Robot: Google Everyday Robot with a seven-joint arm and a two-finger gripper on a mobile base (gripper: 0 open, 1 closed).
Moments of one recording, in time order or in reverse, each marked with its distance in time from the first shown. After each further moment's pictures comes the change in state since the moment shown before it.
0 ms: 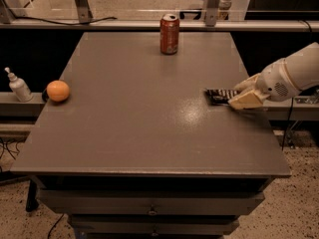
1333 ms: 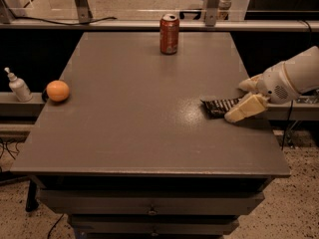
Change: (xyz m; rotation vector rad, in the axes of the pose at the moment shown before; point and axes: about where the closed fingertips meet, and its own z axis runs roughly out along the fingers) arm 0.005 0.000 0.006 -0.001 0.000 0.001
